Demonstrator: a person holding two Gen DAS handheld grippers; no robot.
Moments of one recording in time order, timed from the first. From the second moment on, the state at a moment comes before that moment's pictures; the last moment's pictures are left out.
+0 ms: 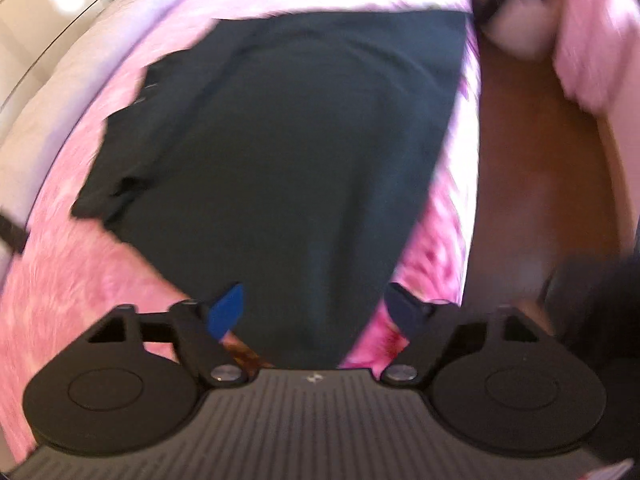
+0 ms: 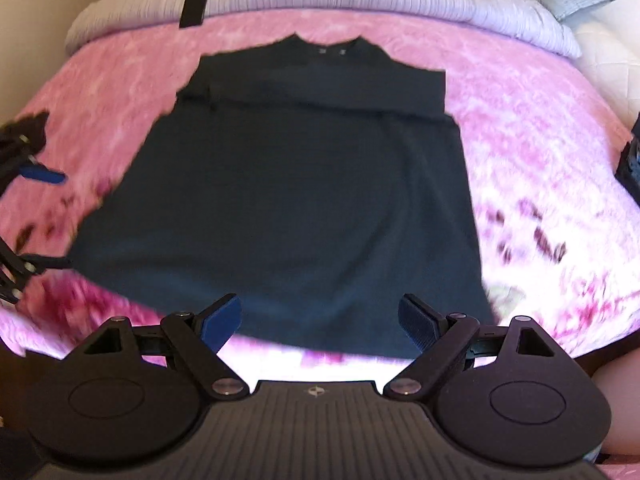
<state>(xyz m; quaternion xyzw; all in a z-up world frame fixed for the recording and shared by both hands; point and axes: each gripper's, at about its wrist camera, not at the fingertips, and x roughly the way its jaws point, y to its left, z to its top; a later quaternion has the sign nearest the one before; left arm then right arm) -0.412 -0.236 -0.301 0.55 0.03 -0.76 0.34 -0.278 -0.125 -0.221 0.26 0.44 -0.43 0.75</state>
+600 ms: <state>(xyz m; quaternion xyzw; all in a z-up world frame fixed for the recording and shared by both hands) -0.419 -0.240 -0.316 0.51 0.03 -0.78 0.36 -0.209 -0.060 -0.326 -0.04 0.45 -0.31 0.84</state>
